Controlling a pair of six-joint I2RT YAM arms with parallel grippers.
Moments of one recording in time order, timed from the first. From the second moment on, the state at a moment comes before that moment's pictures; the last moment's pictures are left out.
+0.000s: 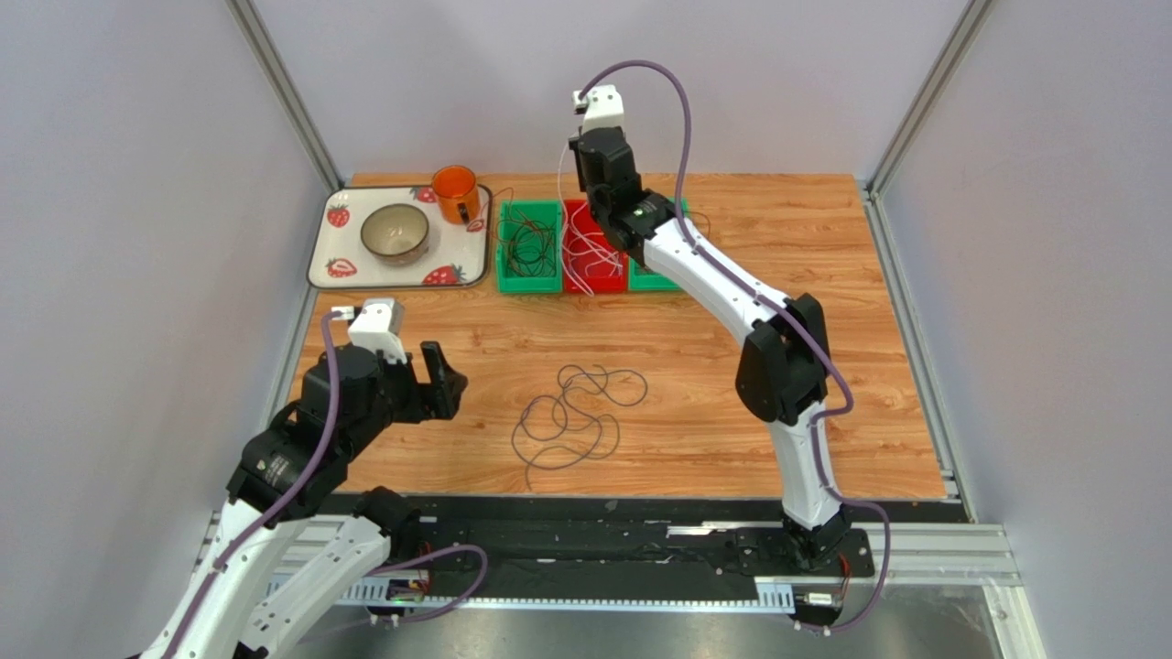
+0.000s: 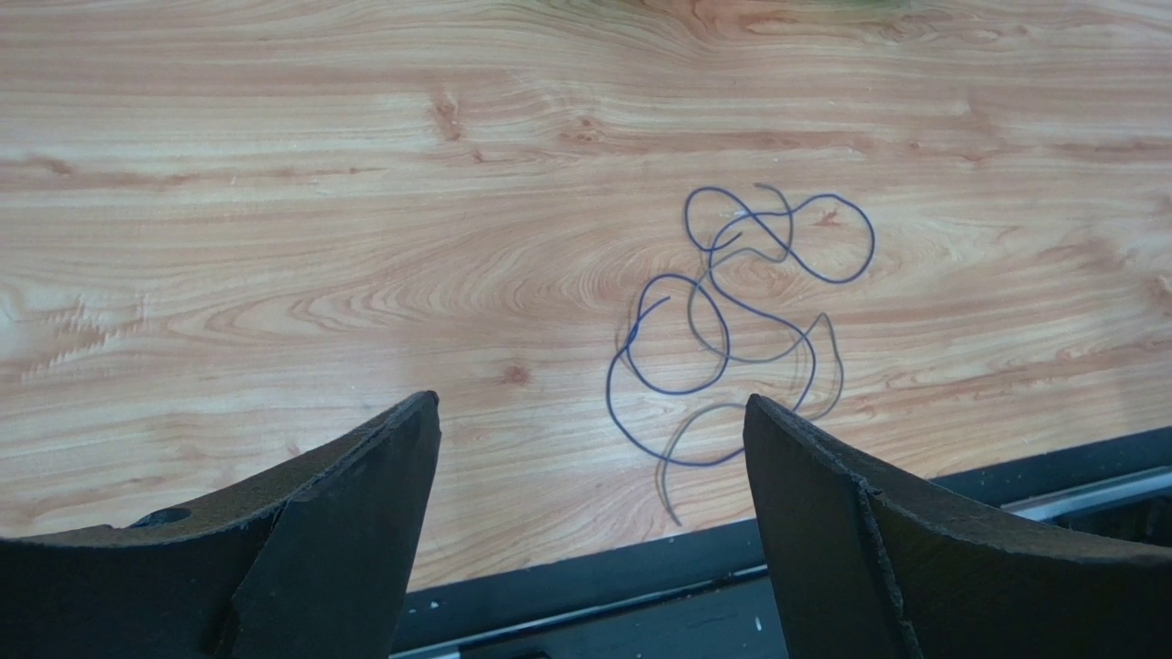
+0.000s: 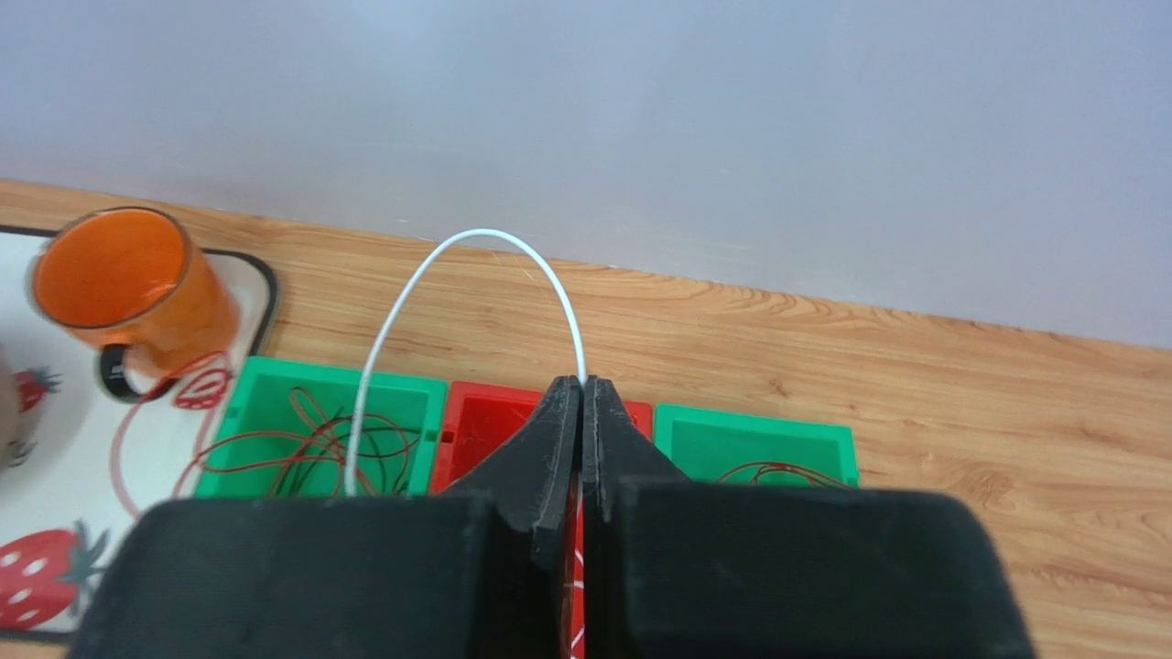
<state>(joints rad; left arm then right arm) -0.50 0.53 0.91 -0.91 -0.15 -0.42 0.66 2.11 2.05 -0.10 0.55 0.02</state>
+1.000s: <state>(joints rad) -0.50 0.55 0.91 -0.91 -0.16 -0.42 0.55 2.39 2.16 -0.31 0.88 0.24</state>
